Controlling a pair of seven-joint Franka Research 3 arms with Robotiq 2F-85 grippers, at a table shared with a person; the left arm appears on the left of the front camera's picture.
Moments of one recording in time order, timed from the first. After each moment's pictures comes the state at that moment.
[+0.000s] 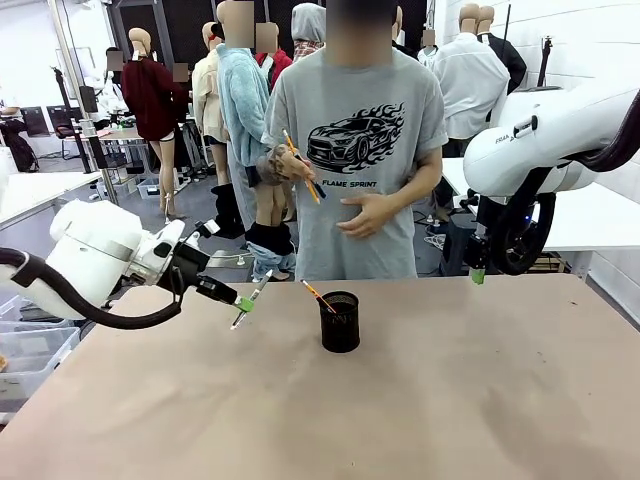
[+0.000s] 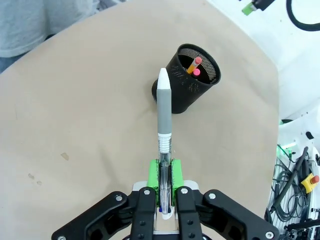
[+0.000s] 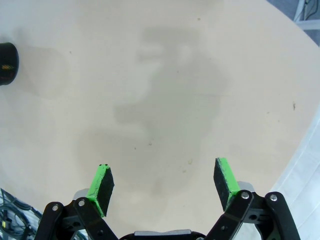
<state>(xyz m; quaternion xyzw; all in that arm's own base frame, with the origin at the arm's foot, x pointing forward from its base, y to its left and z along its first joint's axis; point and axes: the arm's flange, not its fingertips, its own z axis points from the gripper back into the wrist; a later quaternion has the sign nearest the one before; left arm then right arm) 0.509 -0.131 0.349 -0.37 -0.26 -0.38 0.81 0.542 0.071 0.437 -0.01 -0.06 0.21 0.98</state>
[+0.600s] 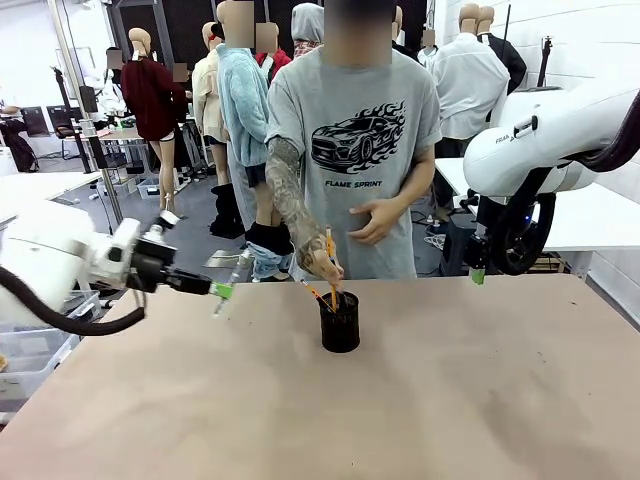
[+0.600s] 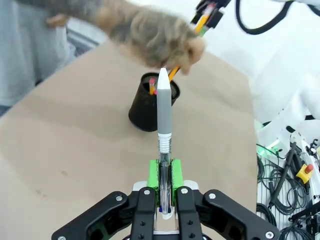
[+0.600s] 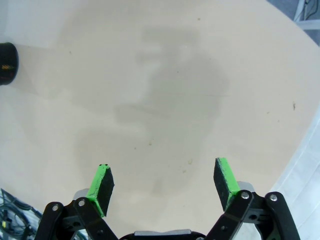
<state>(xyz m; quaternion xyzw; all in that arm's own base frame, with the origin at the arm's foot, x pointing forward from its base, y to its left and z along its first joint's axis) 0.479 -0.076 0.372 -0.42 -0.34 -0.41 0.73 0.542 0.071 0.437 -0.01 -0.06 0.21 0.98</state>
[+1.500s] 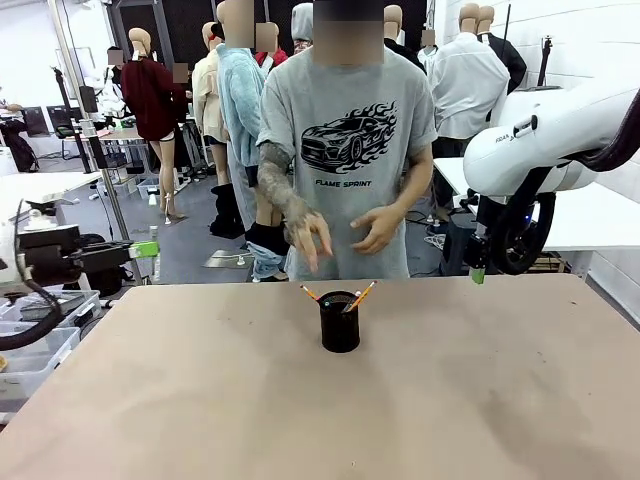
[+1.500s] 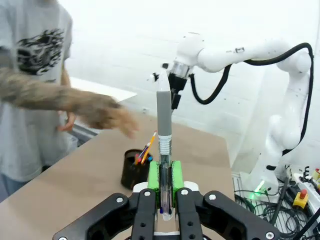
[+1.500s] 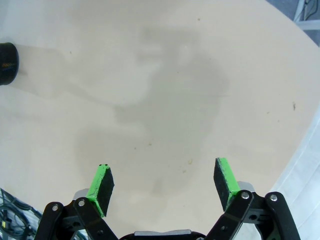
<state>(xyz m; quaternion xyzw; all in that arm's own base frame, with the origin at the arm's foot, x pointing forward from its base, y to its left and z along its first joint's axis) 0.410 0.002 0.417 -0.49 -0.51 -0.38 0.59 0.542 0.071 0.437 -0.01 -0.06 0.21 0.98</state>
